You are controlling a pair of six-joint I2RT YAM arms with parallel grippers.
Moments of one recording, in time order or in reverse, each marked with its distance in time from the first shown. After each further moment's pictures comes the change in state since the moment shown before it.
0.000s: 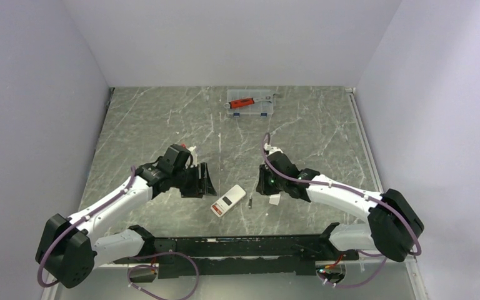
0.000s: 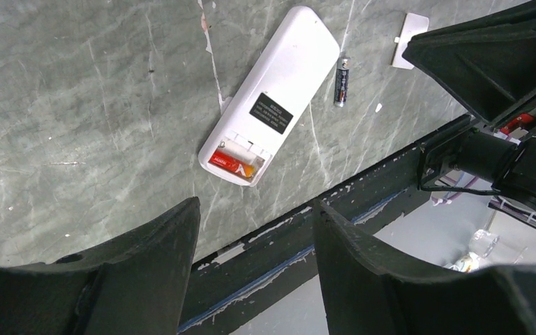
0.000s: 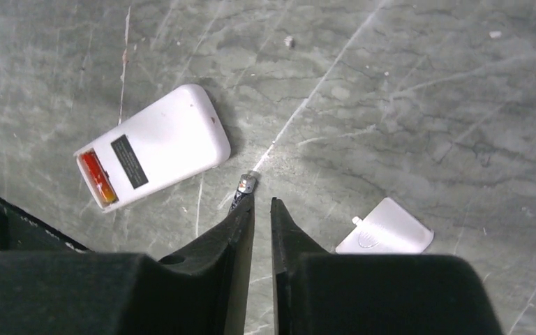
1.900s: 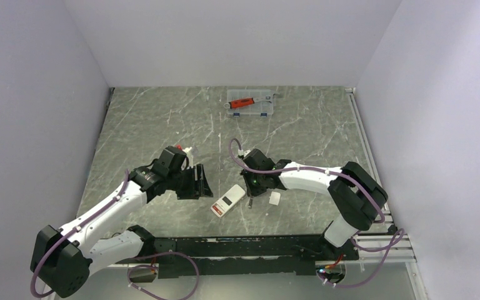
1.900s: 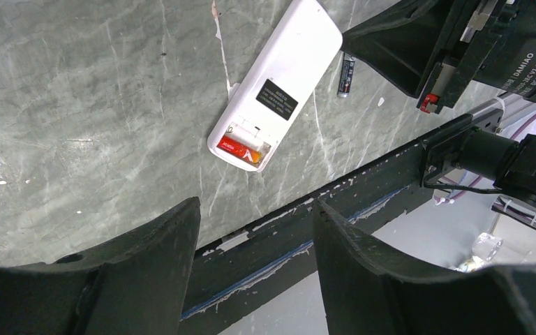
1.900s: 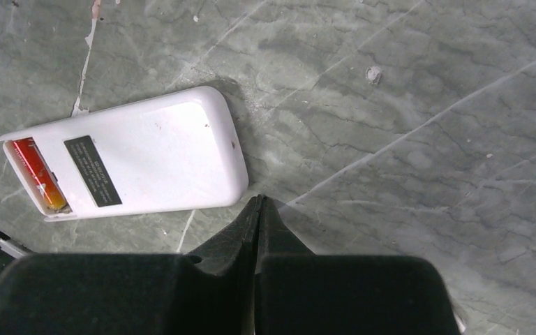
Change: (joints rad) left arm 0.000 -0.087 -0.002 -0.071 -0.029 -0.008; right arm 0.060 0.351 0.203 -0.047 -0.082 -0.239
